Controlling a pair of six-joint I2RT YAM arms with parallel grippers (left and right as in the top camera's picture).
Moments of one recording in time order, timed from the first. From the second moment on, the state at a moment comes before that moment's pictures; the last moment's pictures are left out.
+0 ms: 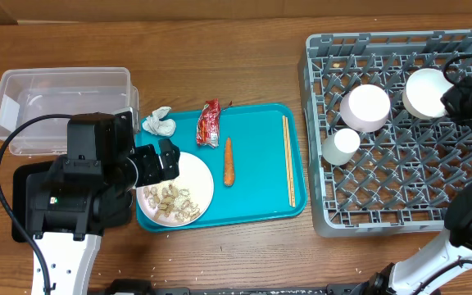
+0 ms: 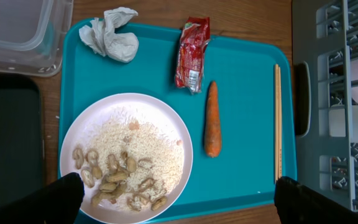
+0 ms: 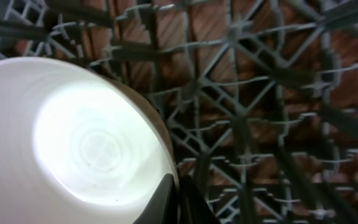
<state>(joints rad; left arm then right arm) -0.07 1.06 1.15 -1.04 0.20 -0.32 -0.47 1.94 1.72 -1.09 -0.06 0.47</state>
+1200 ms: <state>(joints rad) -0.07 1.06 1.15 -1.04 0.20 -0.32 -0.05 1.94 1.63 -1.03 1.30 0.41</state>
